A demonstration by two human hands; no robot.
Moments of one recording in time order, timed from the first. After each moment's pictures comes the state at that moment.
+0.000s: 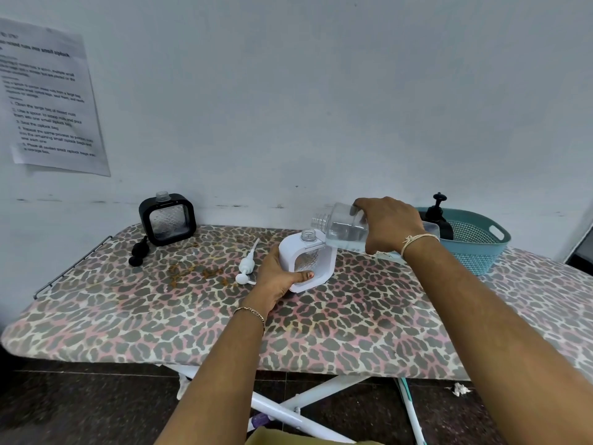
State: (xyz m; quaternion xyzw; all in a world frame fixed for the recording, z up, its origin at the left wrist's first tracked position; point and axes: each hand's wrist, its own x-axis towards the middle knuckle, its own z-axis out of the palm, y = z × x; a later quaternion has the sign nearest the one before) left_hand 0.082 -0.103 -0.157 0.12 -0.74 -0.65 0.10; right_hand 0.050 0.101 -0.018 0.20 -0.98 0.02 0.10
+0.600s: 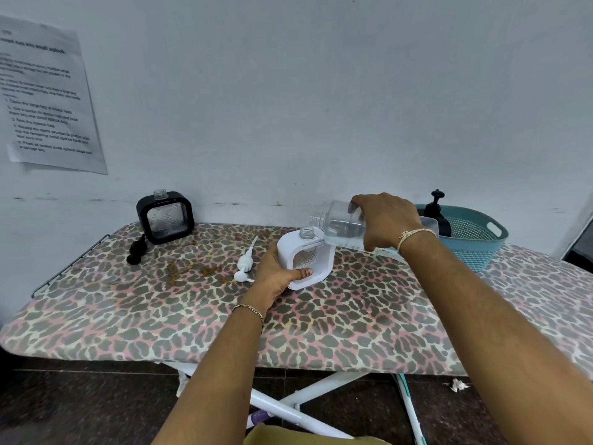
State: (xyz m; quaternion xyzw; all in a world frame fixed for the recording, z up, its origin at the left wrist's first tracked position) left_hand 0.083 -0.103 -0.156 0.11 -0.73 -0.67 0.10; right_hand 0.056 0.098 -0.012 0.19 -0.98 0.01 0.09
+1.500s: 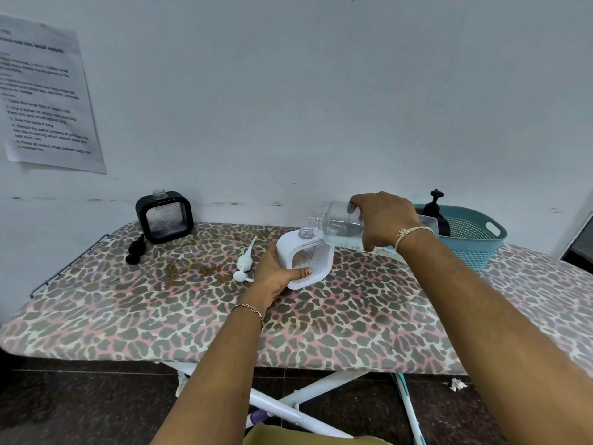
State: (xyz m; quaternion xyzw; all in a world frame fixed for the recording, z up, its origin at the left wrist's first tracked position) left_hand 0.087 -0.100 -0.150 0.10 -0.72 -0.68 0.10; right_hand 0.061 0.095 -0.007 0.18 -0.98 0.00 0.08
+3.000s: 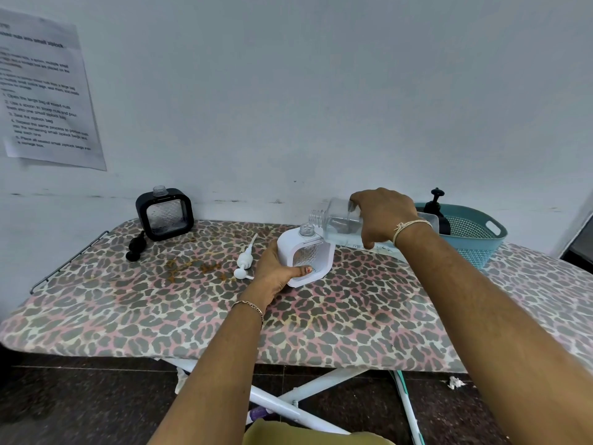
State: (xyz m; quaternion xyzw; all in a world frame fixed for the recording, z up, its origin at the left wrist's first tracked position) left_hand 0.083 -0.102 -0.154 0.11 -0.74 -0.66 0.10; right_hand 0.068 0.089 0.003 0.17 -0.98 -0.01 0.05
